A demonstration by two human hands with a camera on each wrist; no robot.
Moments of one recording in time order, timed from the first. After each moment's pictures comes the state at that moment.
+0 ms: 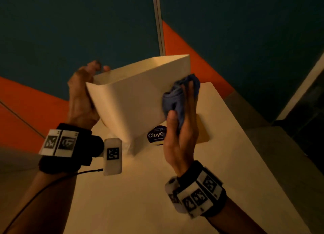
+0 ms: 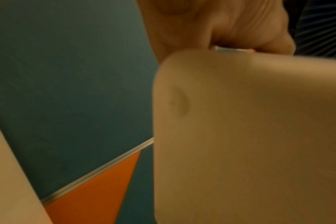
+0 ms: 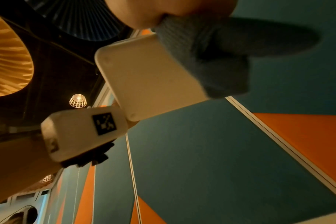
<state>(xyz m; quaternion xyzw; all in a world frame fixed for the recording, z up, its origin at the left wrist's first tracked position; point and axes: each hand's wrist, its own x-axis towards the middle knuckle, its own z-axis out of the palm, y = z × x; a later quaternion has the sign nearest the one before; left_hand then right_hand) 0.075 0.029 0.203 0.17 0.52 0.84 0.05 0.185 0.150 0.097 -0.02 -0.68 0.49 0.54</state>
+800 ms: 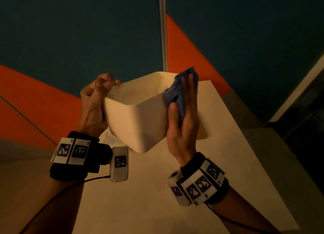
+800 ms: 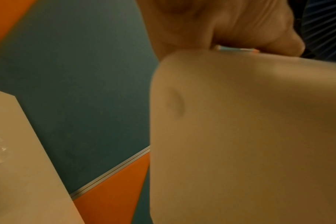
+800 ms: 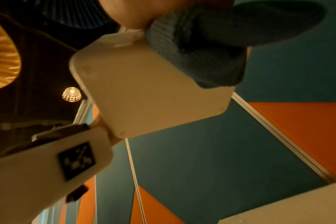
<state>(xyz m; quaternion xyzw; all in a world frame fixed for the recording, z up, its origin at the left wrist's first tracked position) 0.076 0.012 0.154 0.24 0.49 0.84 0.05 0.179 0.155 0.095 -0.01 -0.72 0.48 0.50</state>
